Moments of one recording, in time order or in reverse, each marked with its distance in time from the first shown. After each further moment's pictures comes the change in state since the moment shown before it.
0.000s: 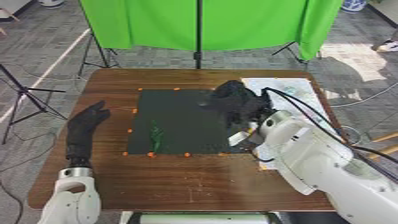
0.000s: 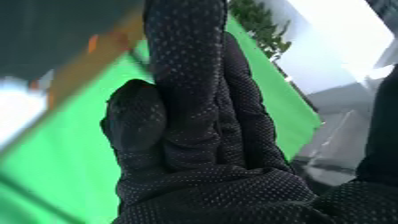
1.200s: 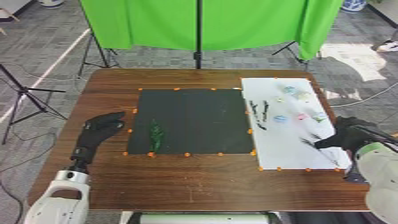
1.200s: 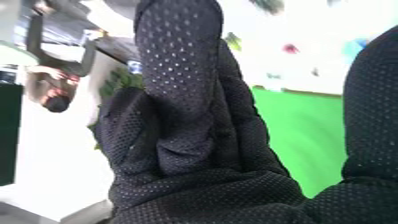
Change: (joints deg) left arm 4.7 0.0 -4.2 -7.1 21.4 -9.3 -6.4; right arm -48.5 9.5 46.7 1.0 -29.2 -22.2 10.9
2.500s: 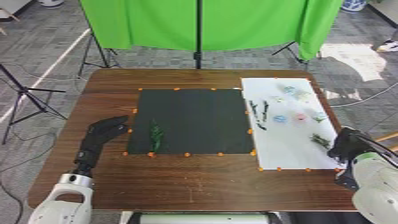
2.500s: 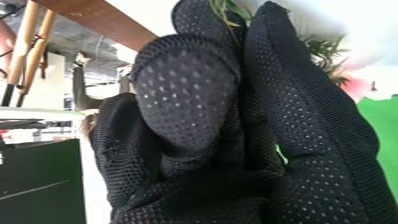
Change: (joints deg) left arm 0.7 -1.7 0.0 0.1 -2.6 -2.2 -1.0; right arm 3.8 -1.7 -6.9 9.0 7.2 14.6 1.9
